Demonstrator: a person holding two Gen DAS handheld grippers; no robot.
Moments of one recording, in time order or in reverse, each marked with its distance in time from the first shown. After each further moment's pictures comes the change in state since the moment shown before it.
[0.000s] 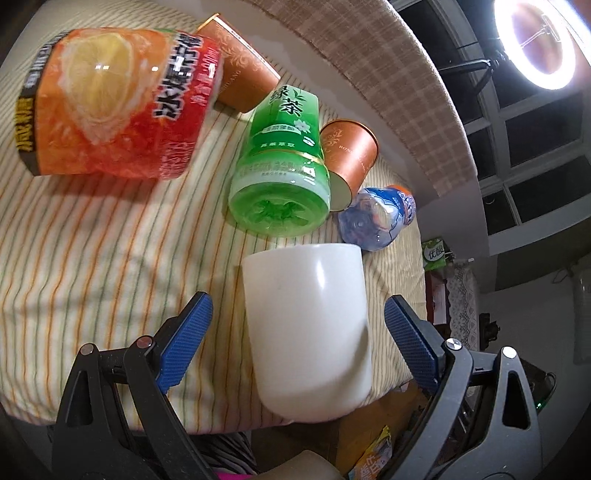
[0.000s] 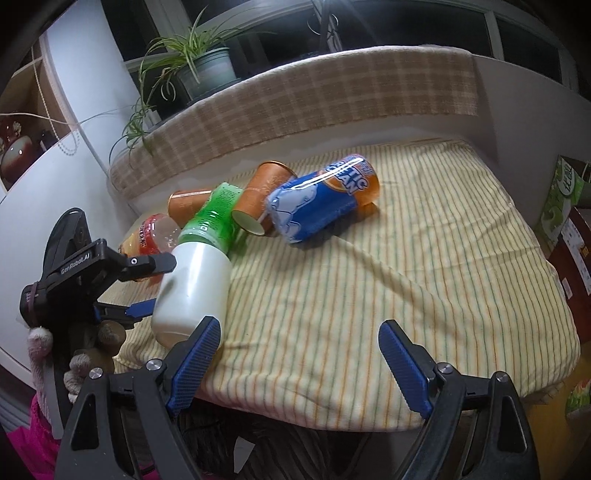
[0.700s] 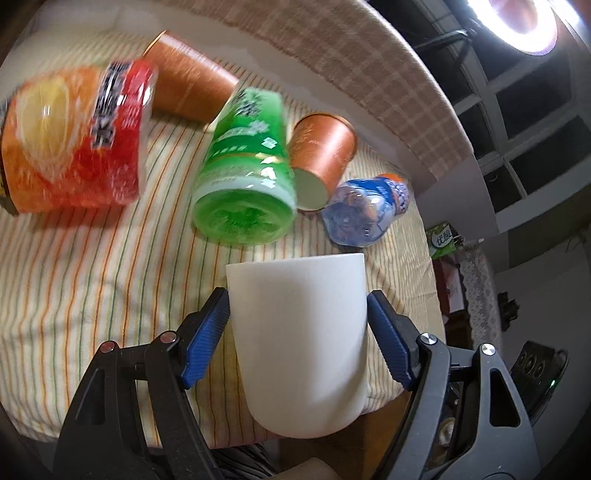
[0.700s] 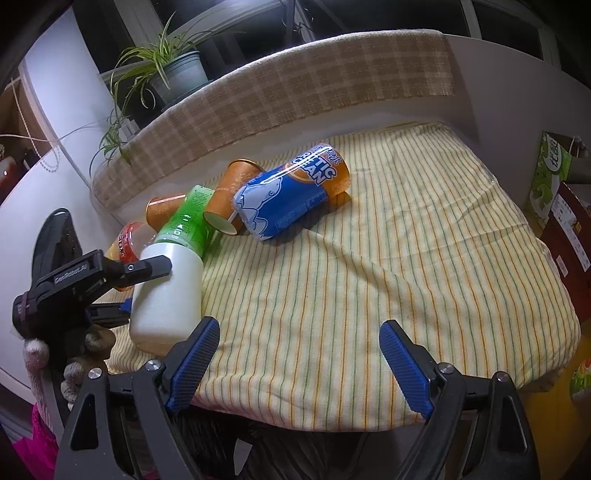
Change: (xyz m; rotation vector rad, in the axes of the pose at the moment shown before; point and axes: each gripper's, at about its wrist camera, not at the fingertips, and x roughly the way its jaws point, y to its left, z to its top) left arm 0.005 -0.030 -0.007 0.152 -0.034 0.054; right arm 0.006 -0.020 -0.002 0.078 0.011 -0.021
